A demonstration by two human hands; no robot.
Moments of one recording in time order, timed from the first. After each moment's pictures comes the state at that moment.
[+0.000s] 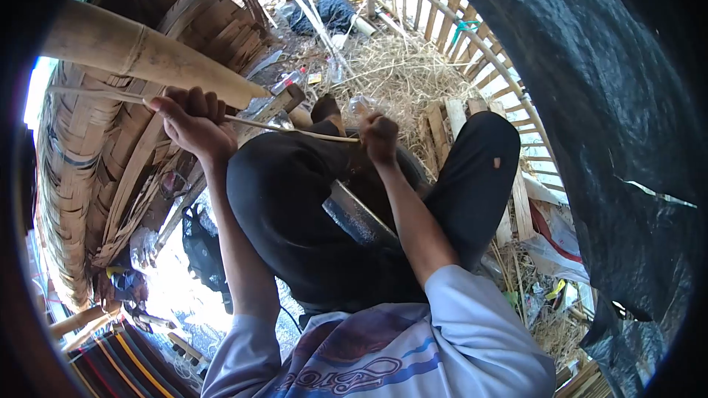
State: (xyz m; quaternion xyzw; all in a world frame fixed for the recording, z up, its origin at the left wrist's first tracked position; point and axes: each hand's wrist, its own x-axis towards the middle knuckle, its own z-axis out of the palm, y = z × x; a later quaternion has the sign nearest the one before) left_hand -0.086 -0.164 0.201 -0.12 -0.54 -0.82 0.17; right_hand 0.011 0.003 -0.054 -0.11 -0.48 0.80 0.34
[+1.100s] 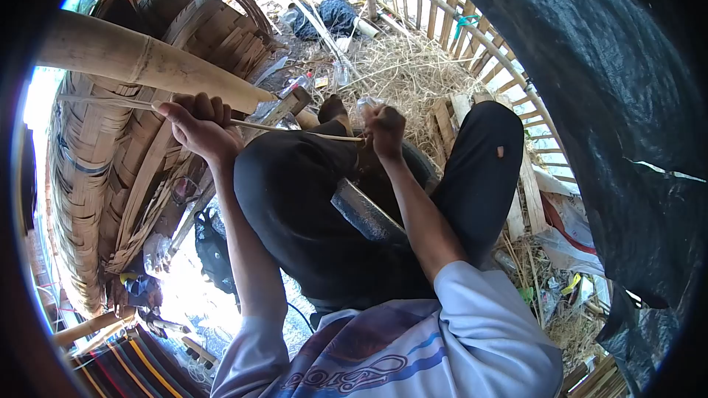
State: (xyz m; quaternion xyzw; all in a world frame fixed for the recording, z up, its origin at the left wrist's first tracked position) left_hand -0.080 -0.167 0.199 -0.12 -0.55 -0.81 0.17; right_hand 0.010 -0.001 -0.028 -0.17 -0.55 0.77 0.27
